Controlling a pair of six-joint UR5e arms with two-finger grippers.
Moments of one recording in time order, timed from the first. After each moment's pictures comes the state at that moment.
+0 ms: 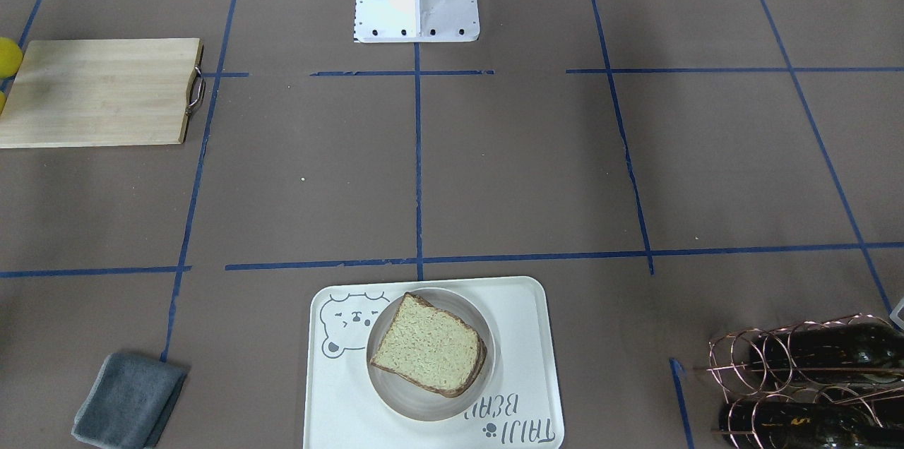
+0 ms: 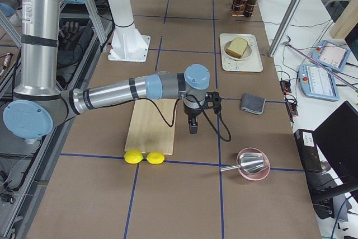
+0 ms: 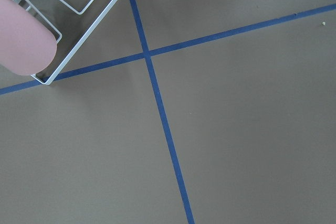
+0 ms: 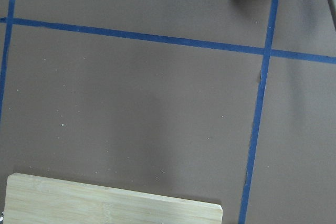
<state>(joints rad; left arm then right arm) -1.63 -1.36 -1.89 -1.54 -2.41 0.25 1.45 -1.69 1.96 -1.71 2.38 0.04</state>
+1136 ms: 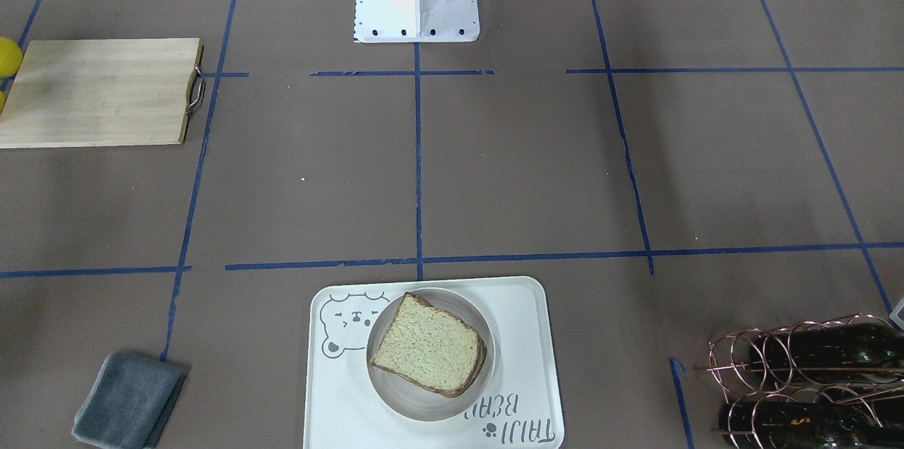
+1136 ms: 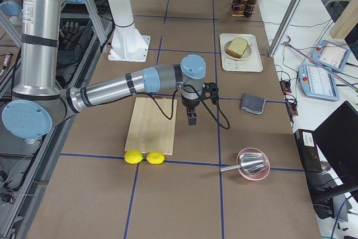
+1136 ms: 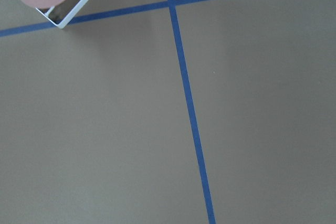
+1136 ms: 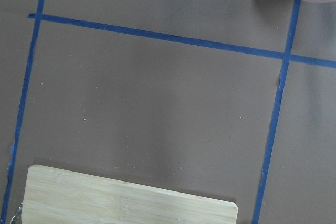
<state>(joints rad) -1.63 -1.39 -1.78 -1.52 -2.39 0.25 1.42 -1.71 2.02 -1.71 2.38 0.06</state>
